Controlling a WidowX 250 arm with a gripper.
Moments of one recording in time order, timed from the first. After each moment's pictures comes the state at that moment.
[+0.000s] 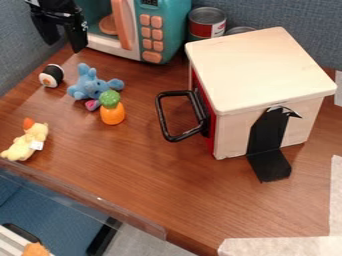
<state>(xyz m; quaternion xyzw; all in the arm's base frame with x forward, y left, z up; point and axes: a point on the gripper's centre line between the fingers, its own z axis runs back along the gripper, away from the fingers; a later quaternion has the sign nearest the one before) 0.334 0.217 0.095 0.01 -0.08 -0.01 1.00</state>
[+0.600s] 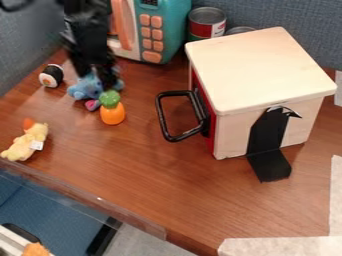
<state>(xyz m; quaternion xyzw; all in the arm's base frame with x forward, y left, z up) 0.321 0.130 0.054 0.02 -0.06 -0.13 0.99</state>
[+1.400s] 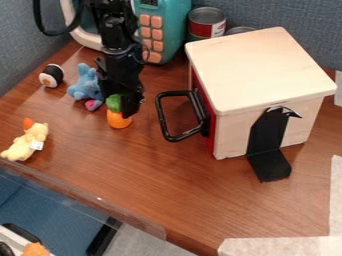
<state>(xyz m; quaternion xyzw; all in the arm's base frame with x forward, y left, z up) 0.318 0.112 0.020 0.04 -0.02 -0.15 0.99</state>
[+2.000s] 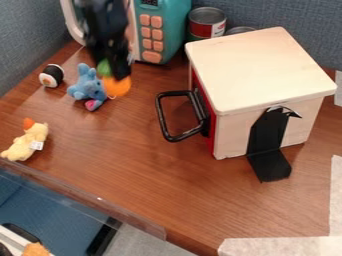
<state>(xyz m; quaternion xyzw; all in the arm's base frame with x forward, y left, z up) 0.320 0.096 0.106 -0.05 -0.07 -0.16 0.98</state>
